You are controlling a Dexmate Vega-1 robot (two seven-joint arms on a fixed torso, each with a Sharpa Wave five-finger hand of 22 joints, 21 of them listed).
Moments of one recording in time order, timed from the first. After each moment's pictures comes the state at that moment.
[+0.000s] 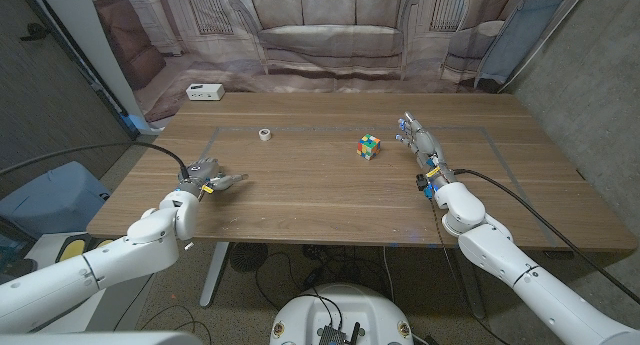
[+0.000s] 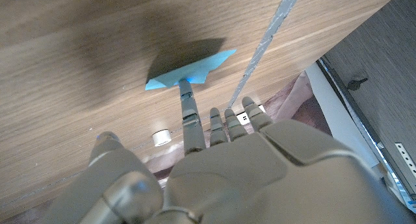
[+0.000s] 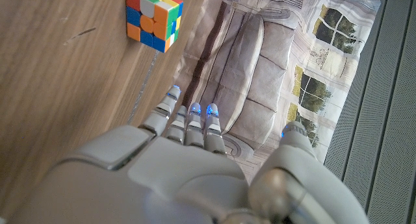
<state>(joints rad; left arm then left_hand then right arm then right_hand) 1.05 1.11 0.58 -1.96 0.45 0.77 0.20 0.16 0.06 0.10 -0.06 0.21 0.68 0.04 0.19 0.18 0.11 0.01 0.22 0.20 0.01 0.03 0.19 0.18 0.05 0.13 0.20 0.18 -1.05 -0.56 -0.39 -1.64 0.44 0.28 -0.21 0.22 0.06 0.18 -0.13 0.18 0.25 0.12 0.20 0.19 0.19 0.14 0.20 0.19 0.07 0.11 0.20 0.21 0.29 0.04 0.19 0.17</state>
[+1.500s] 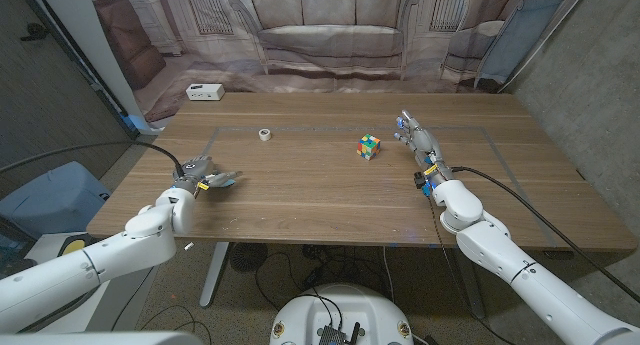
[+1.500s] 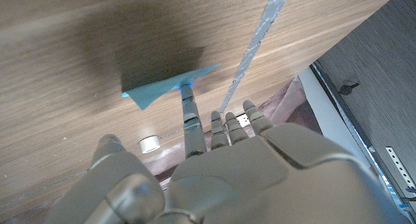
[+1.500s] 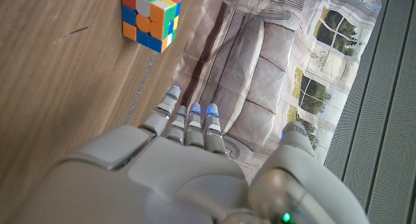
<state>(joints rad) 1.02 1.10 0.59 -1.89 0.42 0.75 0.20 0.16 0.06 0.11 -0.07 0.21 0.68 0.05 0.19 0.18 0.11 0.01 0.22 0.20 0.01 0.03 0.19 0.18 0.05 0.13 0.20 0.18 -1.04 -0.56 -0.40 -1.64 0.43 0.26 -0.23 0.22 0.06 0.18 -0.12 0.18 0.25 0.12 0.20 0.19 0.19 0.14 0.20 0.19 0.07 0.11 0.20 0.21 0.29 0.04 0.19 0.17</state>
